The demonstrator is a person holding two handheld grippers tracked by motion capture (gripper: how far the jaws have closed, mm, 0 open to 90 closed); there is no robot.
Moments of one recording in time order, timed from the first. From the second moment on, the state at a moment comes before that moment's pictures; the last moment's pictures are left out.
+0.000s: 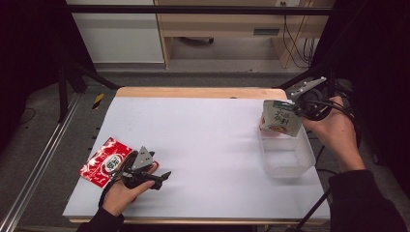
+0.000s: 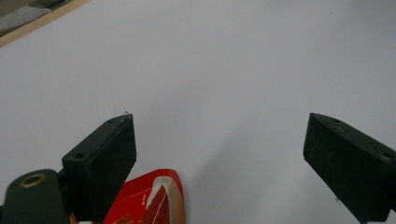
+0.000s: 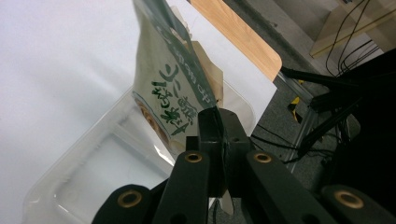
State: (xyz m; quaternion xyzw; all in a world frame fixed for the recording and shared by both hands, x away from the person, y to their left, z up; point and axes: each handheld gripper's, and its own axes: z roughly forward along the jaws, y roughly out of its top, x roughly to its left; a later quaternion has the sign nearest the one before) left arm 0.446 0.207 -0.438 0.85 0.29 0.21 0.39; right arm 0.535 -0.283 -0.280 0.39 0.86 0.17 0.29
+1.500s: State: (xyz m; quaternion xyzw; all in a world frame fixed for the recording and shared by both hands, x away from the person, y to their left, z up) left arm 0.447 0.204 -0.442 0.85 0.29 0.20 0.38; right arm 0.572 -0.316 -0.338 0.43 0.84 0.21 0.27
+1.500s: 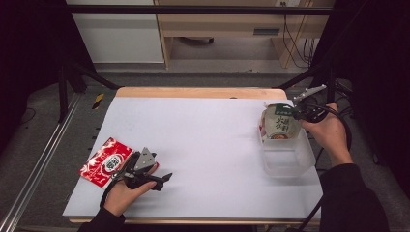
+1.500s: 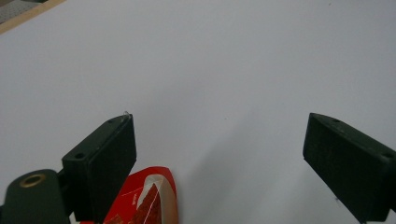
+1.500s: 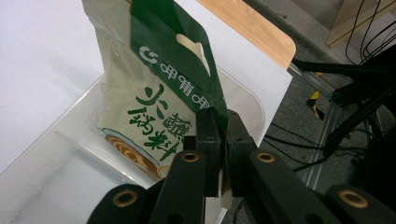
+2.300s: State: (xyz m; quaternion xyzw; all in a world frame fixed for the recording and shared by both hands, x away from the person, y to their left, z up) left arm 0.448 0.207 -0.441 0.85 0.29 0.21 0.39; right arm 0.567 -0.313 -0.342 0.43 0.82 0.22 0.30
